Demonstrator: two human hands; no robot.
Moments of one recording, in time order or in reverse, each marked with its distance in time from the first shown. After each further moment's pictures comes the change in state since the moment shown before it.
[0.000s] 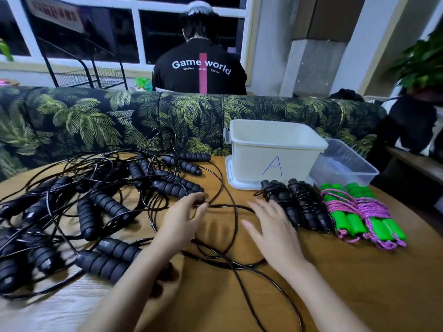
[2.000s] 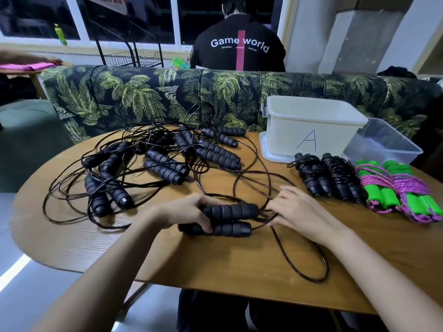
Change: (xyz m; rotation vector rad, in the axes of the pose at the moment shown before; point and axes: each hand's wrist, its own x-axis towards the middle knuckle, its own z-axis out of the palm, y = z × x) left_hand -0.067 -0.041 -0.070 -0.255 -0.768 -0.051; right_hand -0.027 0.003 -0.003 -0.235 -0.011 -0.824
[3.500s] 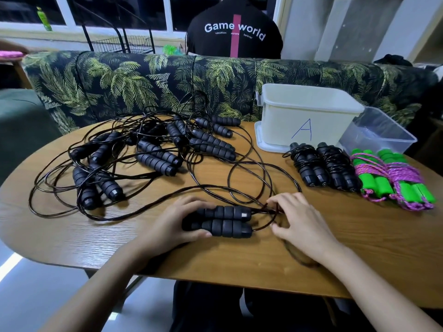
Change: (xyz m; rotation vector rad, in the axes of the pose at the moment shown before) left_hand -0.016 -0.057 0.039 0.384 0.446 0.336; right_hand -0.026 -0.043 0.000 0.236 -0.138 0.564
